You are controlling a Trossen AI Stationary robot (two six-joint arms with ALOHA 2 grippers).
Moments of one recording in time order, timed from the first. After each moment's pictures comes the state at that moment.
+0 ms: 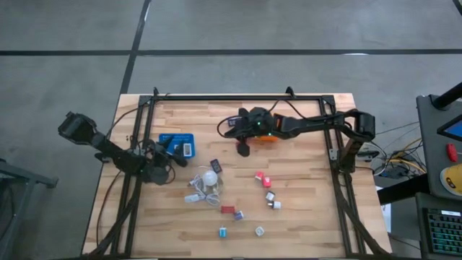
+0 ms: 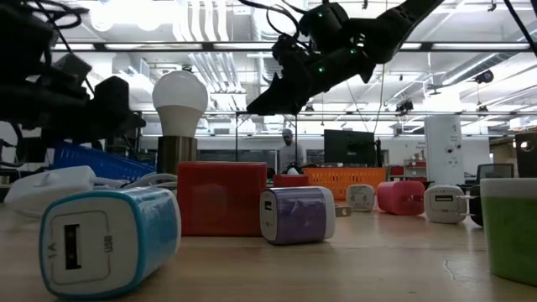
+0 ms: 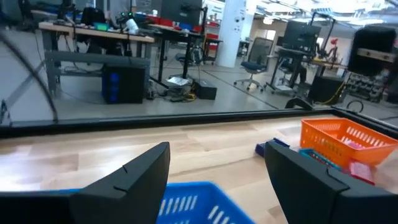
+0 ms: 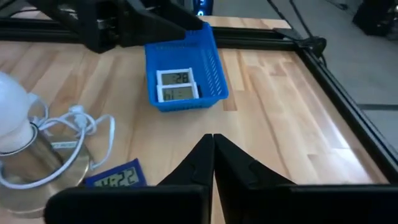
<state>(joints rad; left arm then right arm) -0.45 1.25 0.08 0.57 -1.48 -0.77 -0.24 1.75 1.05 0.28 -0.17 -0.11</state>
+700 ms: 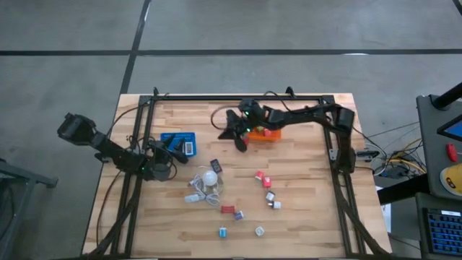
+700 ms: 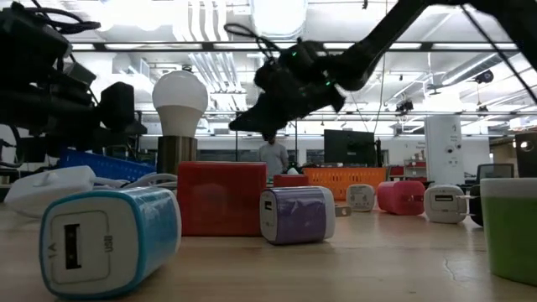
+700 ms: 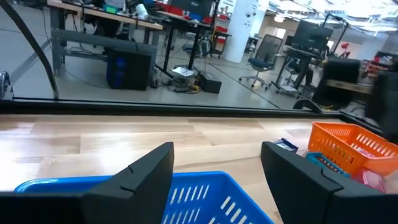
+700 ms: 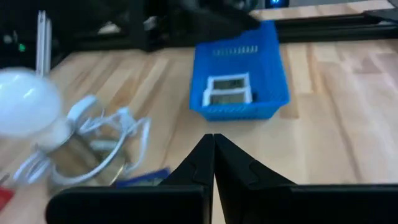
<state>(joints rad) -0.37 1.25 0.06 0.56 -1.41 -0.89 -0.37 2.00 1.25 0.29 -0.63 -0.08</state>
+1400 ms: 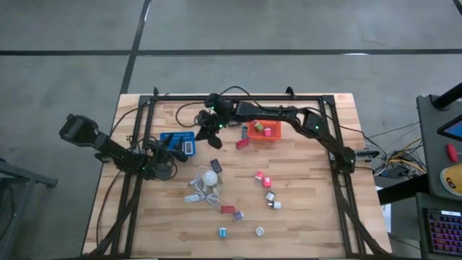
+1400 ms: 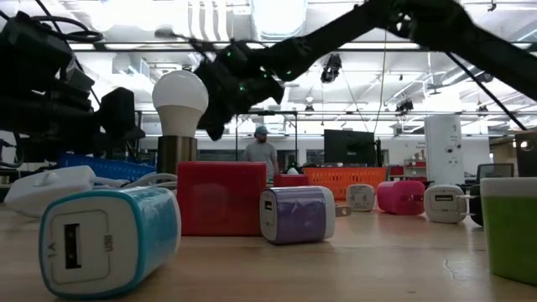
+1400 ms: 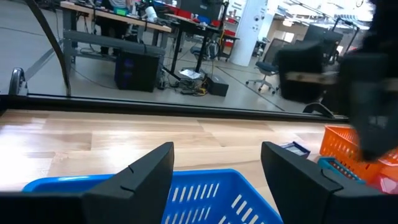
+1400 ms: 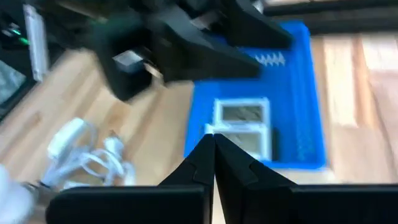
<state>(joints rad) -0.35 1.30 0.05 0.57 -1.43 -0.95 -0.32 2.40 2.05 -0.31 -0.67 -0.13</state>
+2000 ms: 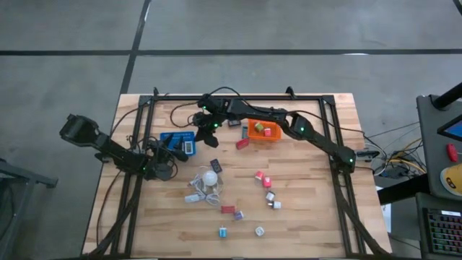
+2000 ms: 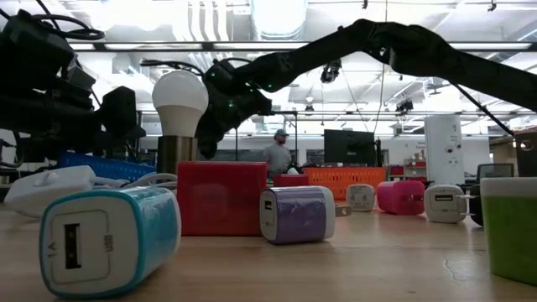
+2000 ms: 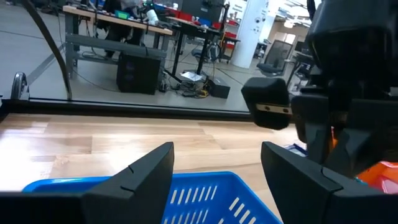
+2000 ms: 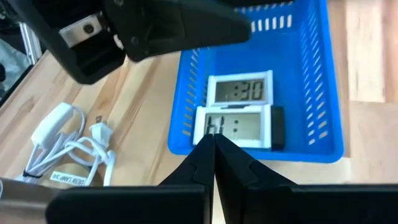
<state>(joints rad) -0.35 1.30 0.06 0.57 -1.44 -0.93 -0.33 2.60 2.36 -0.55 -0.71 -0.16</state>
